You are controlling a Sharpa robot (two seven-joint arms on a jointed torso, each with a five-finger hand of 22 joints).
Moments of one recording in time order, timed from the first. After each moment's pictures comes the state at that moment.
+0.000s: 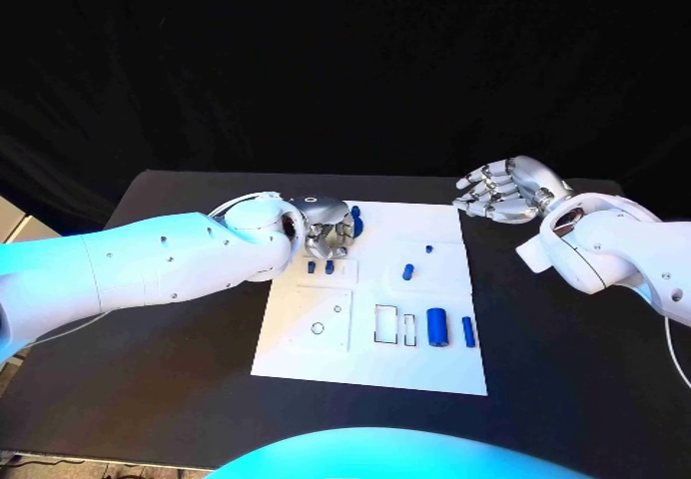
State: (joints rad) left arm 1.23 -0.71 -0.14 1.39 -1.51 -0.17 -0.13; left_hand 1.51 -0.27 0.55 0.25 0.14 0.90 0.14 0.34 0.39 0.91 0.10 0.56 0.16 1.26 0.04 1.34 0.97 0.17 1.05 0.14 0.97 0.99; right arm 1.32 -0.83 -0.17 1.43 -0.77 -0.44 0.10; right_hand 1.41 -0.20 0.30 0.28 0.25 0.79 0.20 0.29 0.34 1.03 0.16 0.30 0.07 1.13 0.11 0.14 0.52 0.17 1.01 0.22 0.07 0.34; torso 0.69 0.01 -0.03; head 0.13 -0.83
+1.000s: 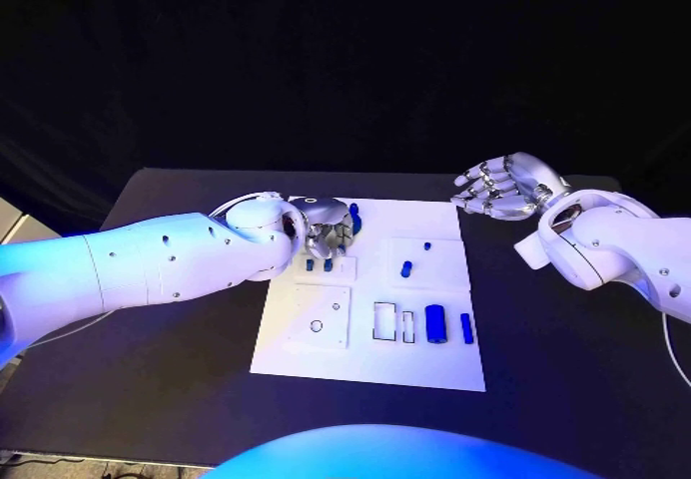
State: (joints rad) left arm 1.22 -0.70 -0.13 1.37 -1.50 -0.16 -0.13; left_hand 1.51 -0.27 0.56 0.23 0.14 0.90 0.14 0.34 0.39 0.93 0.10 0.56 0.16 1.28 0.03 1.36 1.00 0.17 1.07 0.14 1.01 1.03; right arm 1.32 -0.83 -0.17 1.43 -0.77 -0.44 0.10; right_hand 1.41 -0.20 0.30 0.28 0.25 0.79 0.20 0.29 0.34 1.03 0.16 0.30 0.07 1.13 0.11 0.14 0.52 0.17 1.01 0.22 0.07 0.34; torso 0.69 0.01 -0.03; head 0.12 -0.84
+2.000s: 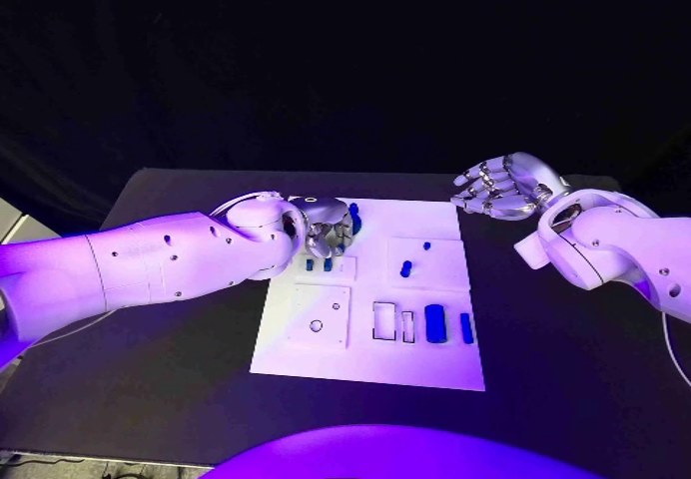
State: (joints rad) left arm 1.22 -0.69 -0.13 1.36 -1.51 -0.16 -0.12; left_hand 1.52 -0.24 0.61 0.14 0.14 0.94 0.15 0.33 0.40 0.99 0.08 0.56 0.18 1.33 0.01 1.40 1.06 0.15 1.12 0.12 1.10 1.11; right arm 1.32 -0.83 -0.17 1.43 -0.77 -0.44 0.10; right_hand 1.41 -0.20 0.30 0.28 0.25 0.79 0.20 0.29 0.33 1.03 0.16 0.30 0.07 1.13 0.11 0.14 0.52 0.17 1.01 0.22 0.07 0.33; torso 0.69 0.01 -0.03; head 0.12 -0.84
